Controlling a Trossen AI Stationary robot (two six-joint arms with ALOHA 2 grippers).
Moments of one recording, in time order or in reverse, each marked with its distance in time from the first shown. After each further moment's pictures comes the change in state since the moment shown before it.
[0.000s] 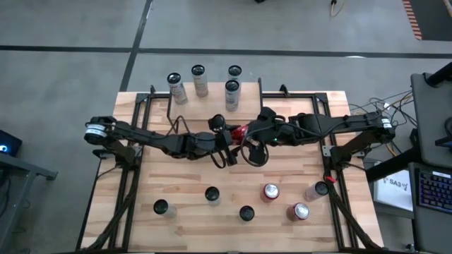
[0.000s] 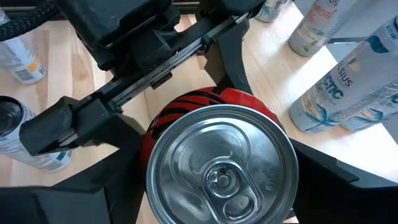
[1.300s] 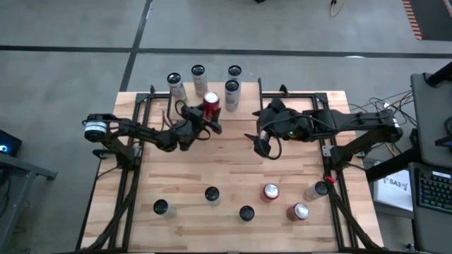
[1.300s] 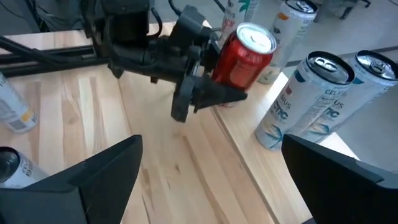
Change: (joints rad) left arm 0.223 -0.023 -0.441 0.705 -0.322 -0.249; right arm 0.000 -0.088 -0.001 0.045 0.087 0.024
